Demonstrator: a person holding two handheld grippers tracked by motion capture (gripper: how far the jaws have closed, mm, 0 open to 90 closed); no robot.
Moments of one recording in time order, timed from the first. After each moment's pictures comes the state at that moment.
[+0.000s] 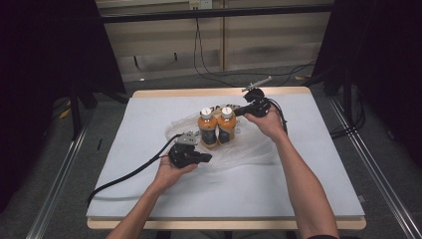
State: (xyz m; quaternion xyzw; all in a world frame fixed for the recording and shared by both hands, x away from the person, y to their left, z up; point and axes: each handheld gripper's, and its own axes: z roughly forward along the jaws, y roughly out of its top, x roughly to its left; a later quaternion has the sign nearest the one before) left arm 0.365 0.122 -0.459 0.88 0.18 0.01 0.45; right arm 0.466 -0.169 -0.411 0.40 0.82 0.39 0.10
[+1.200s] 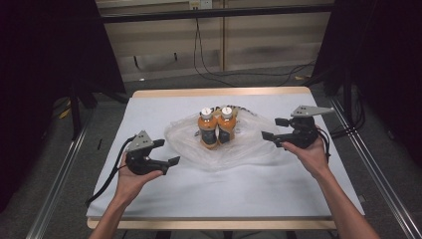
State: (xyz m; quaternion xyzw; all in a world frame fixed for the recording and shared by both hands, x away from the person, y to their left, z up) left arm 0.320 0.222 -0.411 0.83 0.27 0.15 0.47; right arm 0.327 -0.252 -0.391 0.39 0.76 0.49 0.17
